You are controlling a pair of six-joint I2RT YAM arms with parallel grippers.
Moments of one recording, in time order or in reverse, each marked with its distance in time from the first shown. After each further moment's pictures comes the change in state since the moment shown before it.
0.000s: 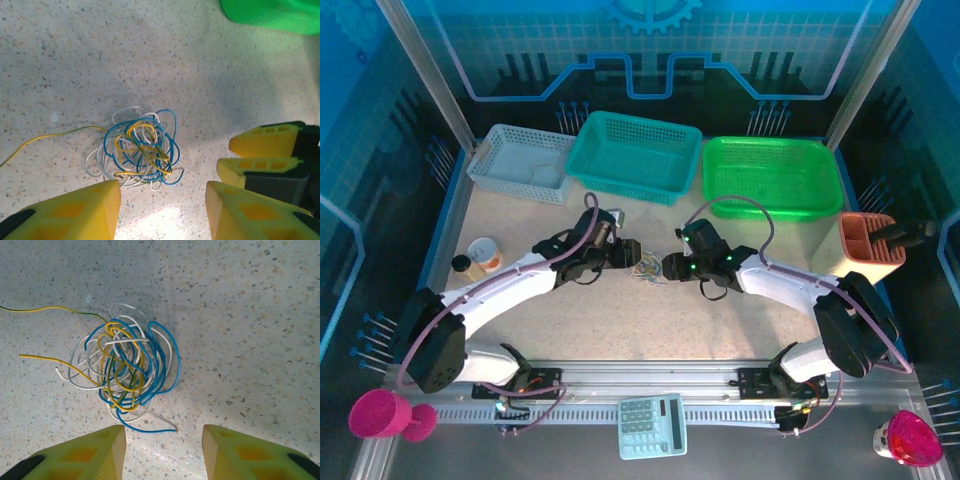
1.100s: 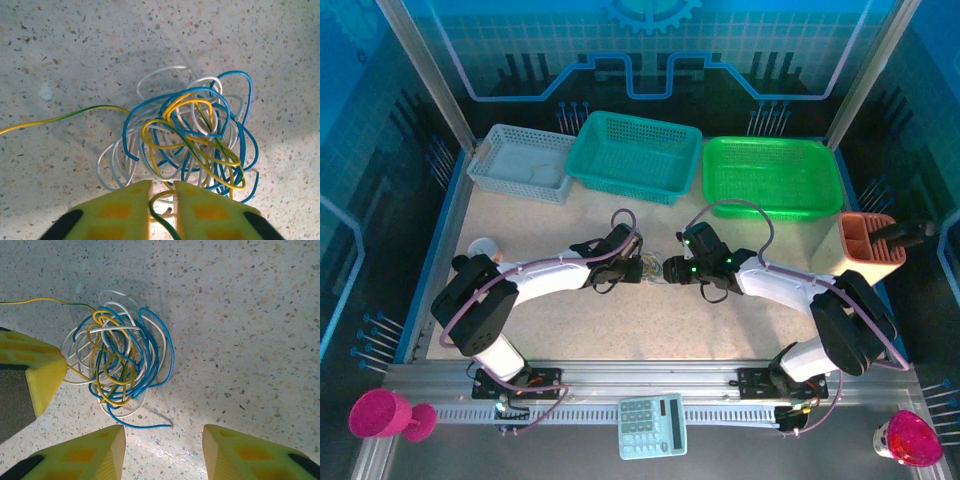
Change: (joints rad) left arm -0.069 0.267 0.016 0.051 -0.112 0.047; right arm -0.004 0.005 -0.031 0.021 -0.007 0.014
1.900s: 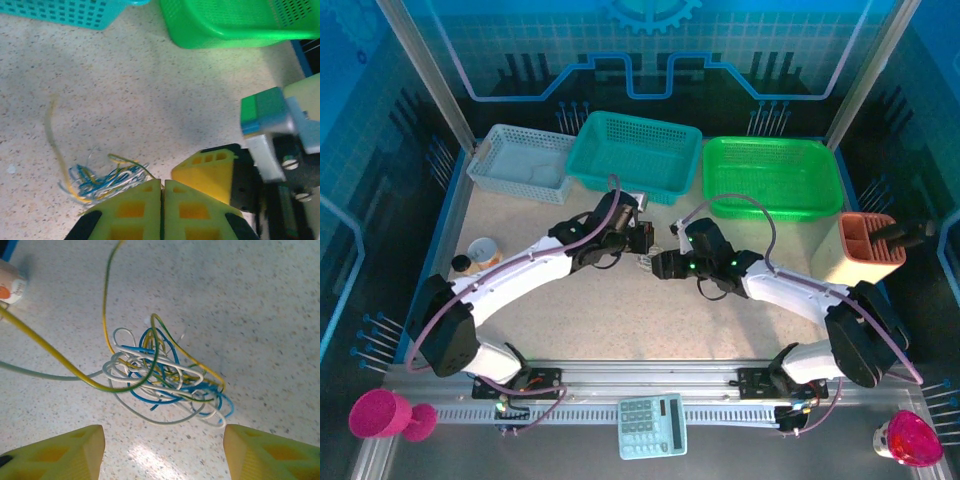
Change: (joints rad) left arm -0.002 -0.159 0.246 -0.125 0.083 0.002; right arm 0.026 -0.081 0.000 0.106 -0.061 -0.066
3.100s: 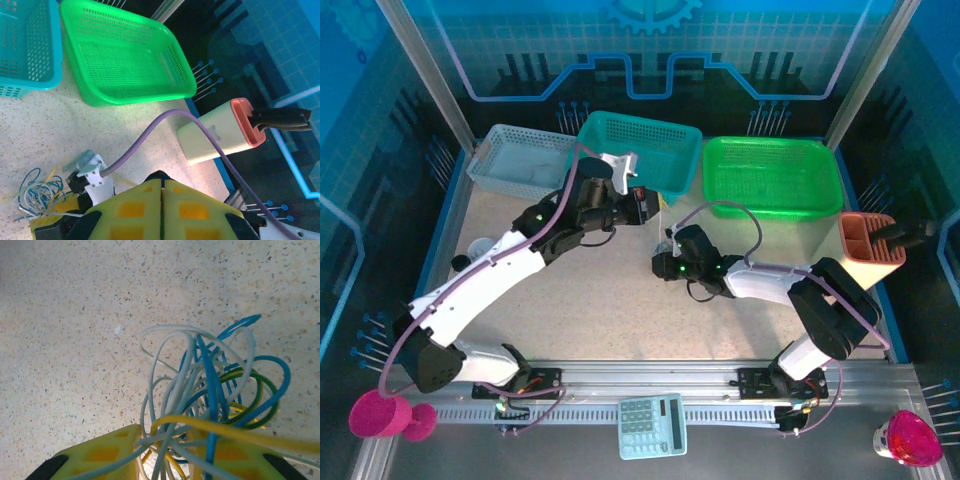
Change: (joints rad) left arm 0.032 -0.117 0.216 -0.020 0.156 -0.106; right arm 0.014 0.193 -0.042 0.222 0.065 0.093
